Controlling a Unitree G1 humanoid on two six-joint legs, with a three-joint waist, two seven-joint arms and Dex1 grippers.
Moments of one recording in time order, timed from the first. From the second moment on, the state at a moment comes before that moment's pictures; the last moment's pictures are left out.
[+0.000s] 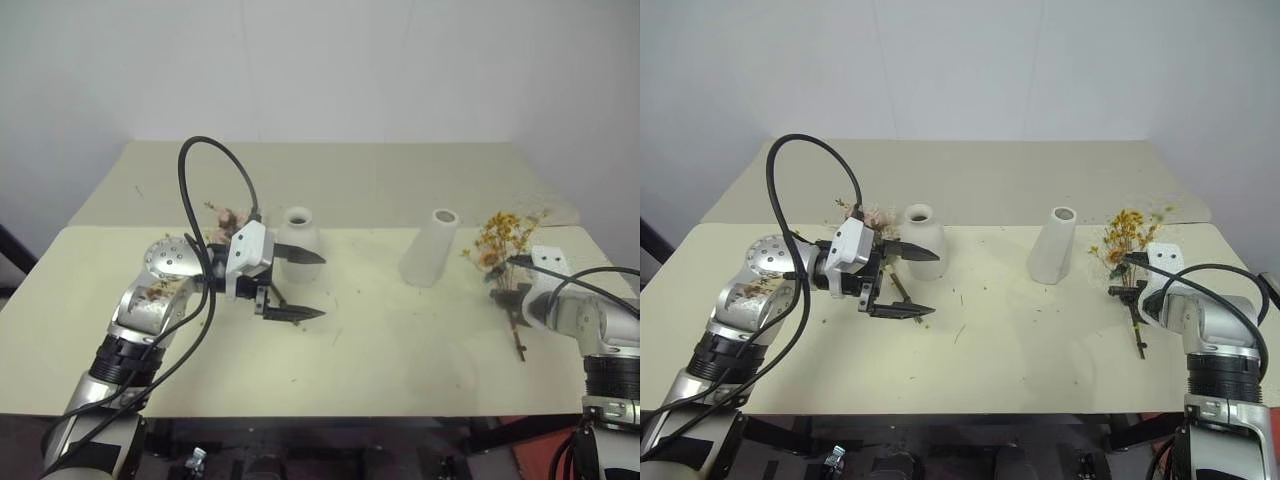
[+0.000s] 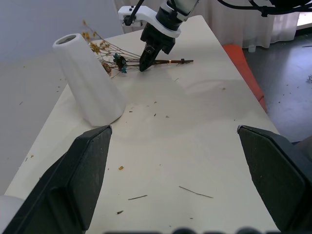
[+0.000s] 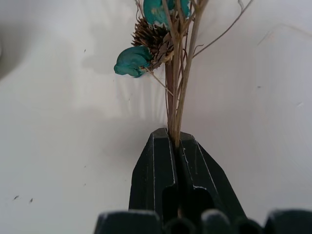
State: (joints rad) left arm -0.66 0.63 -0.13 -0.01 -0.39 0.22 -1.33; right arm -0.53 -0.66 -0.25 0.12 0.29 1.07 0.21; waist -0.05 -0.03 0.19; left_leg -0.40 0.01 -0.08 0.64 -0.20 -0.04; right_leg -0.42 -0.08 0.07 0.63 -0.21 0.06
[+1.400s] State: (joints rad) left arm -0.62 0.67 -0.12 -0.06 -0.39 0.23 -1.29; right arm -0.84 -0.19 -0.36 0.26 0.41 -0.06 0.19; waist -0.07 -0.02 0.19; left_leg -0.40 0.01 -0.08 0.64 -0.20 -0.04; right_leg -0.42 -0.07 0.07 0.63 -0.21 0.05
